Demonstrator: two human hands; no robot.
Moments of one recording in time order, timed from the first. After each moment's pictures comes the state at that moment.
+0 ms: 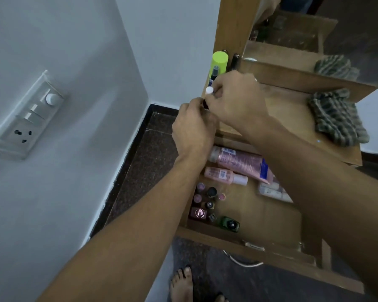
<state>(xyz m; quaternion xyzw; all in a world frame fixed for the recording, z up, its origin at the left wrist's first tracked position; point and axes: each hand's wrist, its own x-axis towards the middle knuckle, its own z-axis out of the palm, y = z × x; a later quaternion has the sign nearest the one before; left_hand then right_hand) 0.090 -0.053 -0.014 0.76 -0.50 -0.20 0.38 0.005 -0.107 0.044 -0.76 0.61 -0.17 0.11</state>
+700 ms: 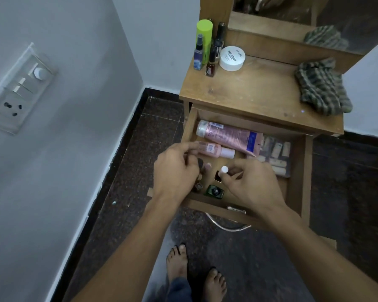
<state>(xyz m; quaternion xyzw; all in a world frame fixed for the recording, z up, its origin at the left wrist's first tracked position) 0.084 0.084 -0.039 0.74 -0.52 -0.30 0.31 -0.100 0.073 -0.050 -0.68 0.66 -0.15 0.28</state>
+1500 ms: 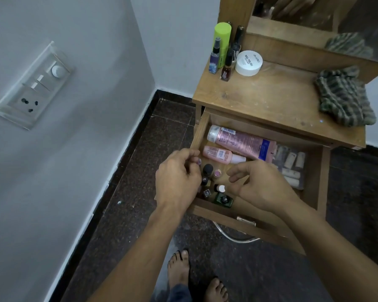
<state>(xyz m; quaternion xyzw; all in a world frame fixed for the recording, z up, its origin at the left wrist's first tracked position) 0.092 0.095 -0.060 0.75 -0.48 -0.29 0.35 -0.099 0.051 -0.042 -0.70 0.60 -0.02 0.39</state>
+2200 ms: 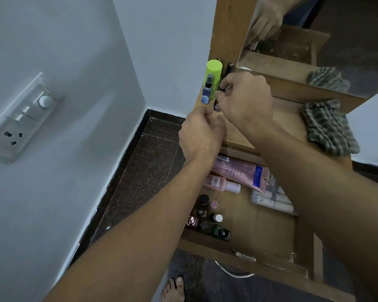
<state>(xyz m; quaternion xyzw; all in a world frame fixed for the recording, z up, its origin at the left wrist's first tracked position) 0.063 -0.064 -0.013 0.75 -0.46 -0.25 0.40 -0.017 -0.121 0.042 -0.72 0.65 -0.23 0.09</state>
